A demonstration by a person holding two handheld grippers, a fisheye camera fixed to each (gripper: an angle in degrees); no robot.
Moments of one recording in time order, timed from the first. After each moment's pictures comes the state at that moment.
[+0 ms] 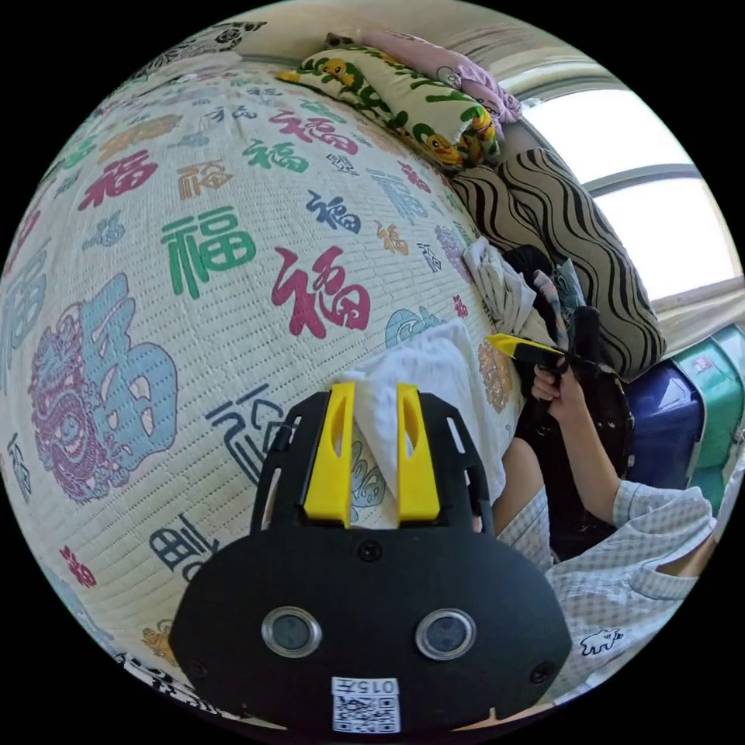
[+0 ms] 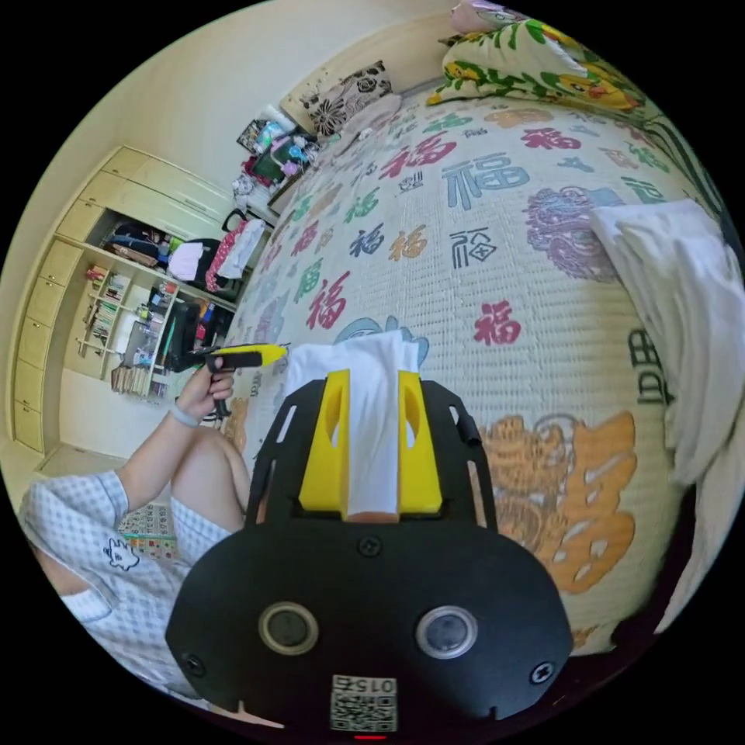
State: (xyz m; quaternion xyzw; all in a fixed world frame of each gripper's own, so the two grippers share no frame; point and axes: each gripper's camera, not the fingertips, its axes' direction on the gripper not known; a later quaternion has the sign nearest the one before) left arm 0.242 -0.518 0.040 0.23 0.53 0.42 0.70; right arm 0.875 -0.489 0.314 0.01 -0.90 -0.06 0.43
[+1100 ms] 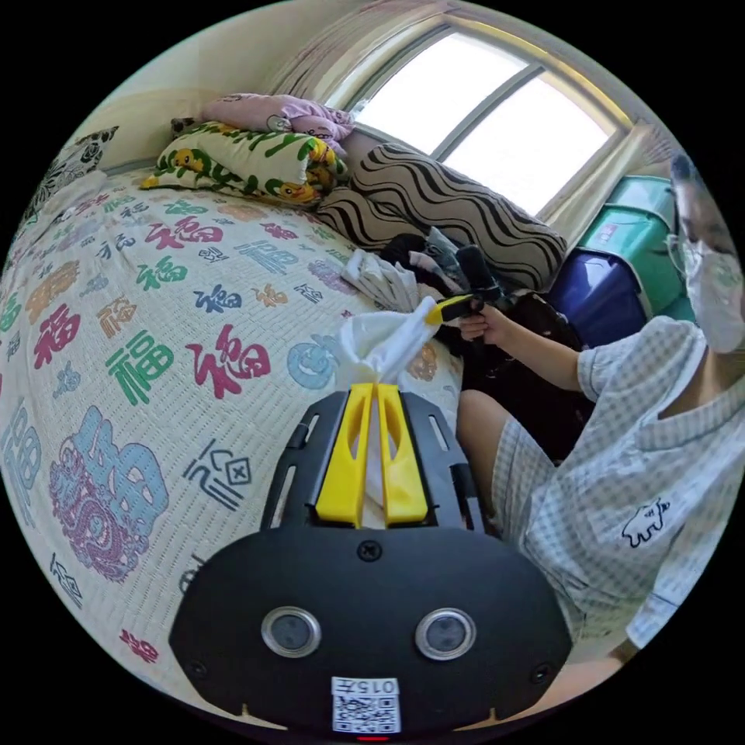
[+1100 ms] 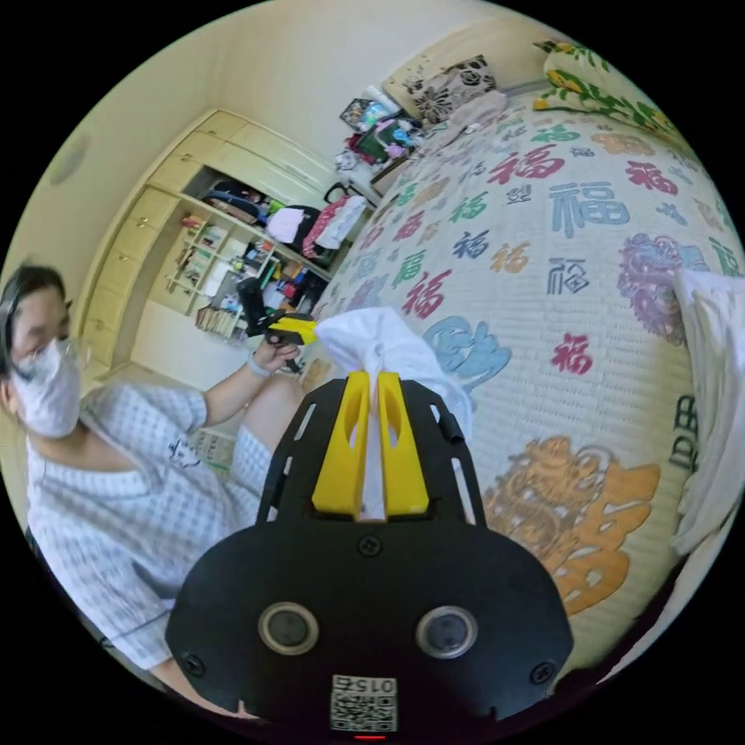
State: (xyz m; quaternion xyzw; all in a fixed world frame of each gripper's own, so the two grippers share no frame) left arm 0.130 -0.389 0.106 0.36 0.53 0.57 0.52; right arm 0.942 -0.467 0.370 0.12 -0.95 -0.13 0.25
